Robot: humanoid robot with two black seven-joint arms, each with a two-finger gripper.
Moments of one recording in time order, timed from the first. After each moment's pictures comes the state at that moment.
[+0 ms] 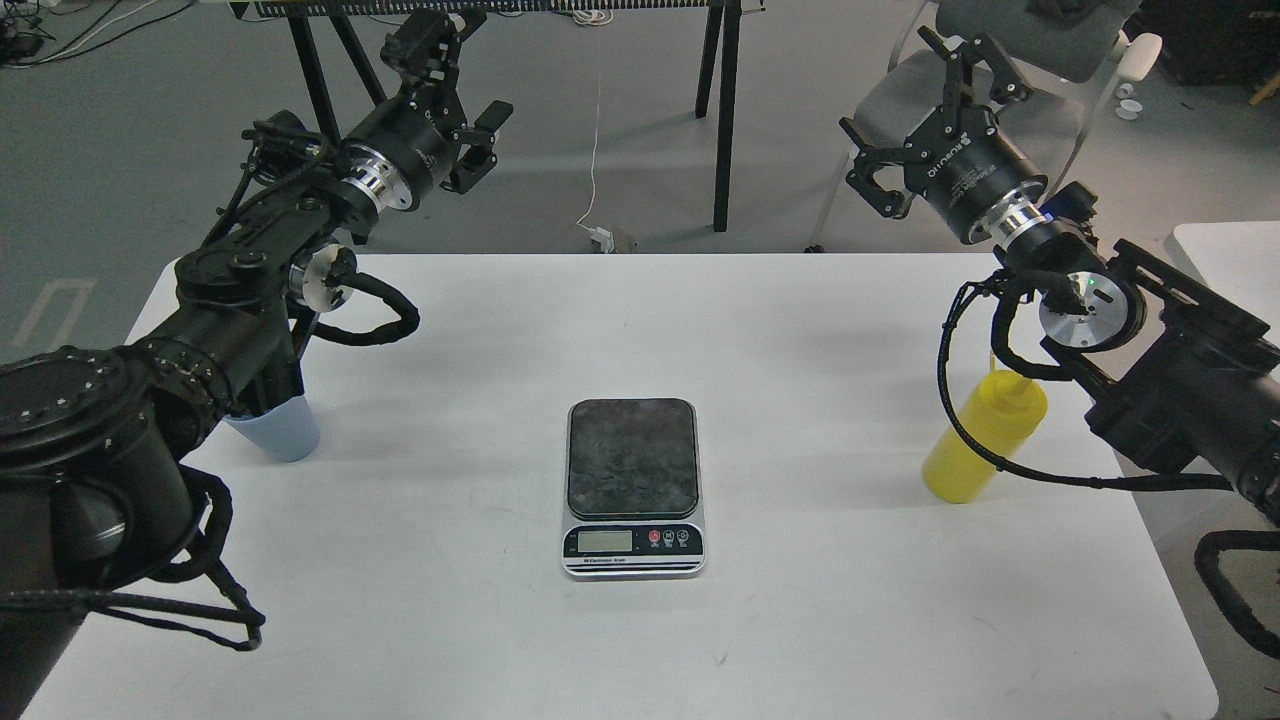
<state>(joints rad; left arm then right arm) -1.15 0.03 -0.25 -0.12 0.12 -0.49 -0.49 0.95 -0.33 0.52 0.66 0.17 0.49 0.27</state>
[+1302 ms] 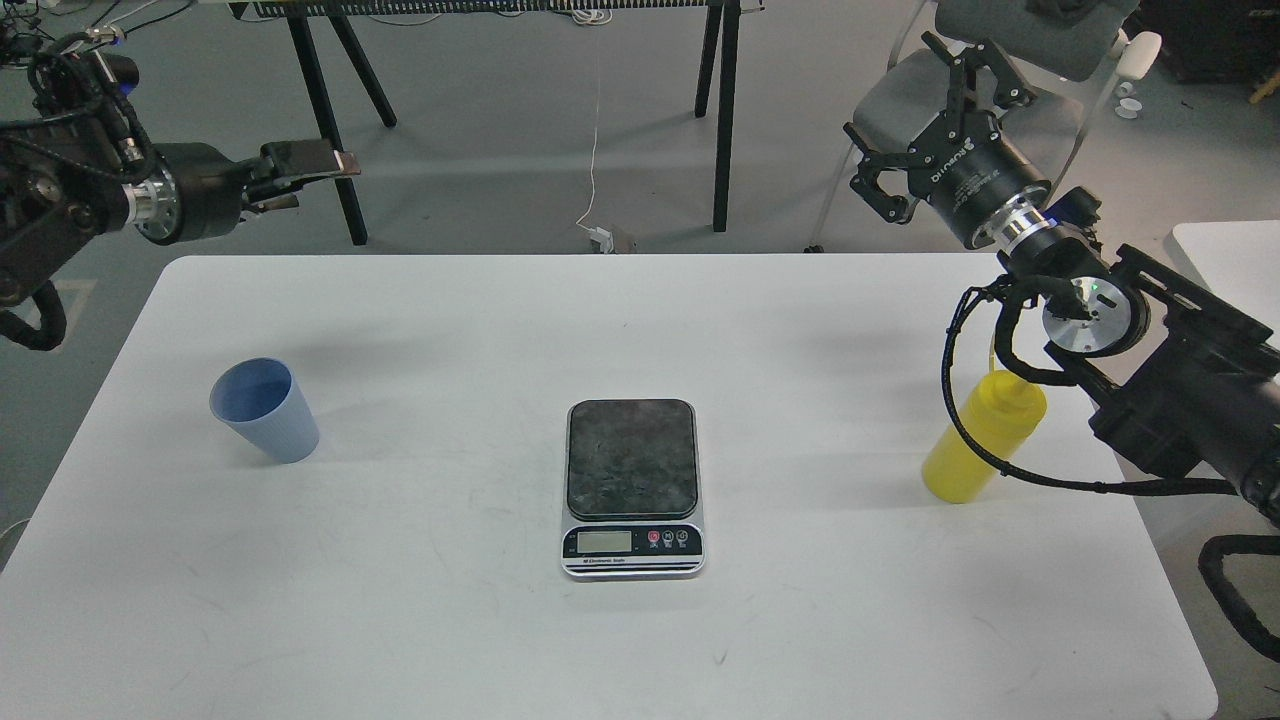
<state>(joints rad) -1.23 0.65 0.08 -0.60 1.06 -0.49 -0.49 0.94 -0.33 0.52 0.66 0.17 0.49 0.27</state>
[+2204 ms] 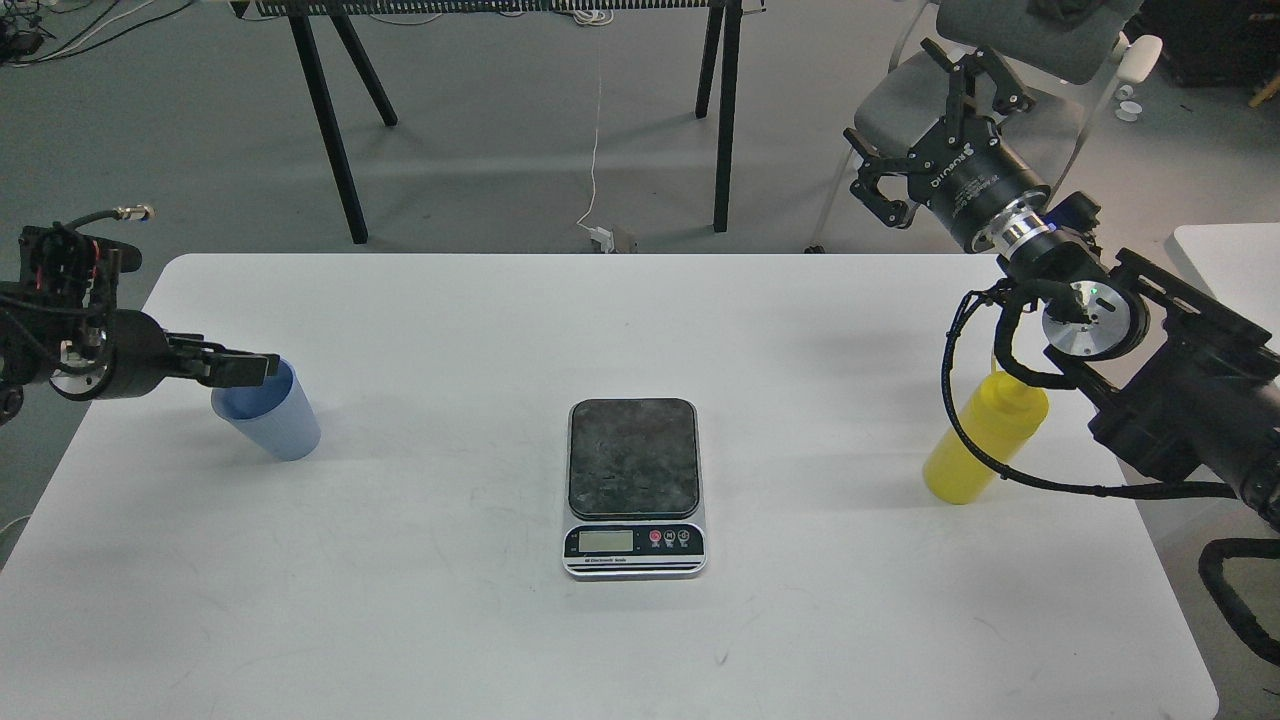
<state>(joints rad) -1.01 0.77 0.09 -0.68 1.56 -0.28 -0.49 0.93 -0.33 0.52 0.66 0.17 0.49 0.27</state>
